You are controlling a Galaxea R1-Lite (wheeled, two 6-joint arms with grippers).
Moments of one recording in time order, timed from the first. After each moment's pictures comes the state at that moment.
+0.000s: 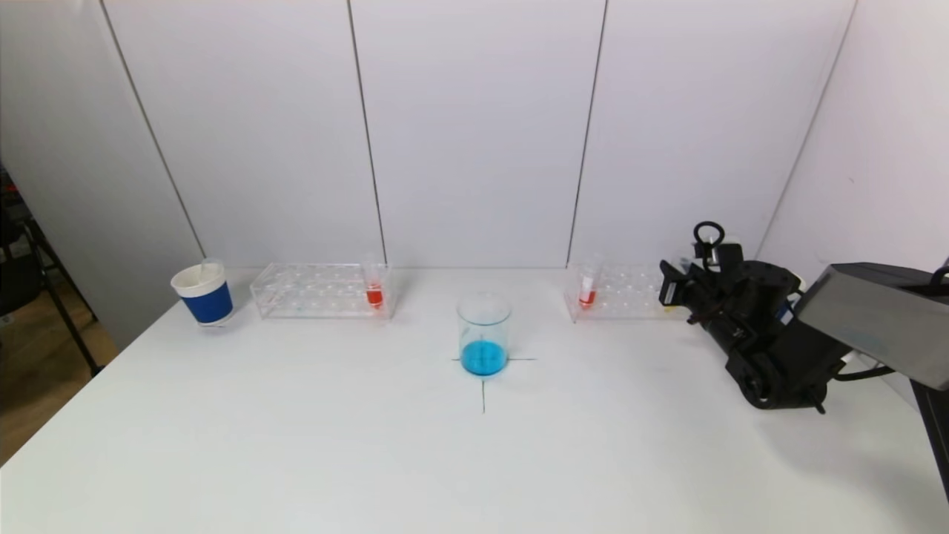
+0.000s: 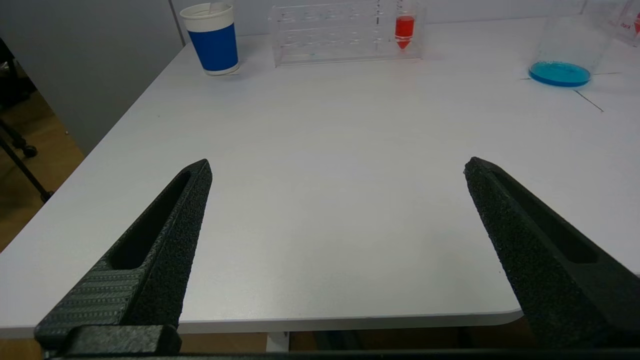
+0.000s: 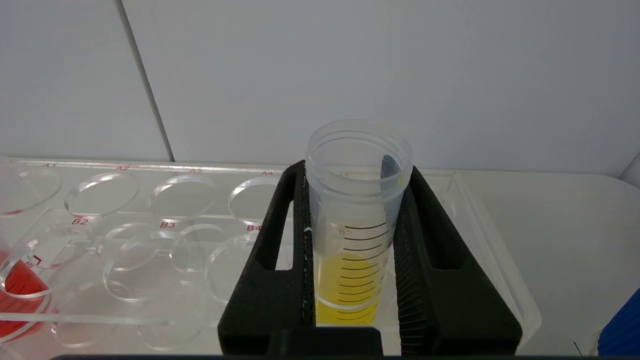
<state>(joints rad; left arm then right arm) 0.00 0.00 0.00 0.00 -0.01 0.04 0.02 2.47 -1.04 -1.42 -0.03 -0.01</state>
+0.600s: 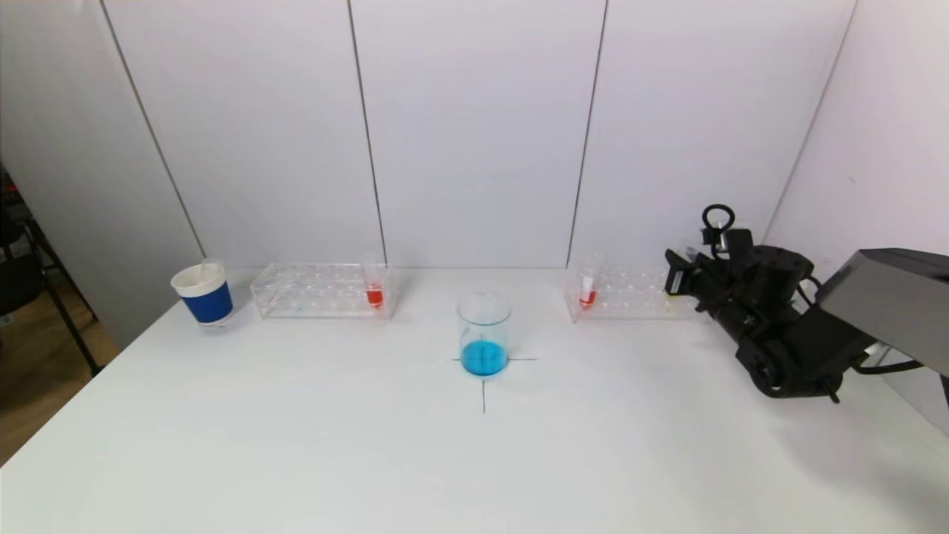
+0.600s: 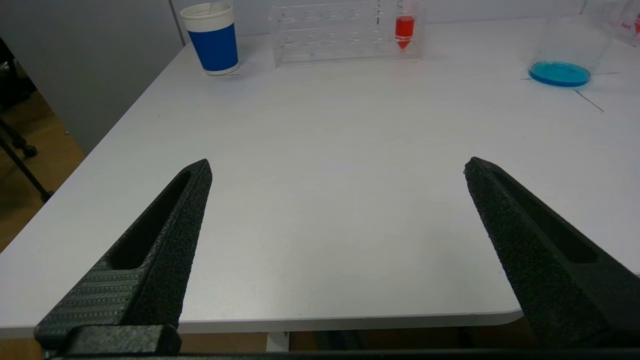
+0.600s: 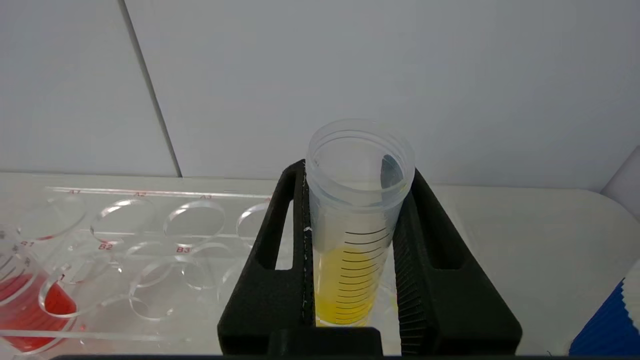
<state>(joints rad) 0.00 0.00 0.00 0.00 -0.01 0.04 0.01 2.38 -1.04 -1.34 -0.03 -0.01</state>
